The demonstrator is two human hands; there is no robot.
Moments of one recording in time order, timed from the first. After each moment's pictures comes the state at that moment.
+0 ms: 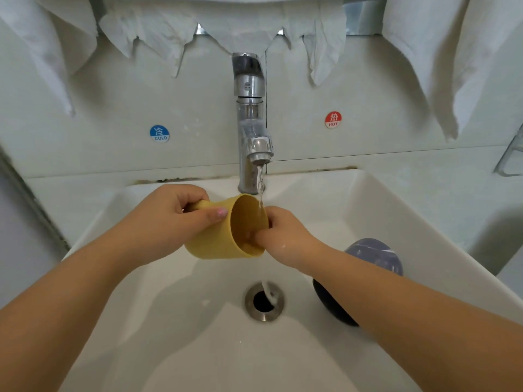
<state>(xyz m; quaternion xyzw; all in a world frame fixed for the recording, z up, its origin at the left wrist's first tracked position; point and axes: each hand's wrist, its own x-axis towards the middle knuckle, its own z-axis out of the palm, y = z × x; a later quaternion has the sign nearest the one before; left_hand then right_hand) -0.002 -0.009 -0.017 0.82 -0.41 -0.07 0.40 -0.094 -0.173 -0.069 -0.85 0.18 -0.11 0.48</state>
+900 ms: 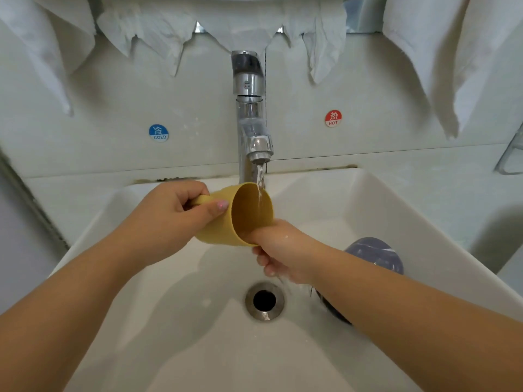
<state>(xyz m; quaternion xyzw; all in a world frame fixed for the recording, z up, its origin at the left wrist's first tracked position) -0.007 -0.012 -0.017 0.80 -0.42 -0.02 0.43 -0.100 -0.159 -0.062 -0.70 0.27 -0.01 0.66</state>
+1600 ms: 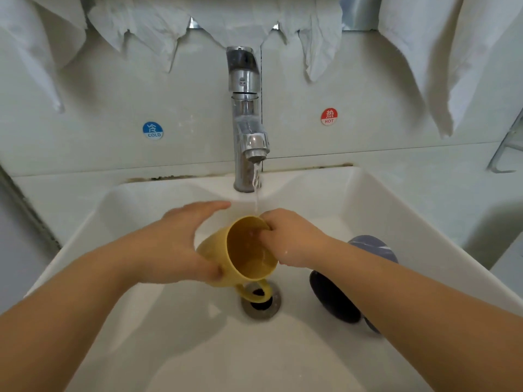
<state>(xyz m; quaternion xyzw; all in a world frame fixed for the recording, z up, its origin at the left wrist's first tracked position) -0.008 -0.008 -0.026 0.85 -0.46 -0.15 0.19 -0.108 -0.178 -0.055 -0.93 0.17 -0.03 0.33</state>
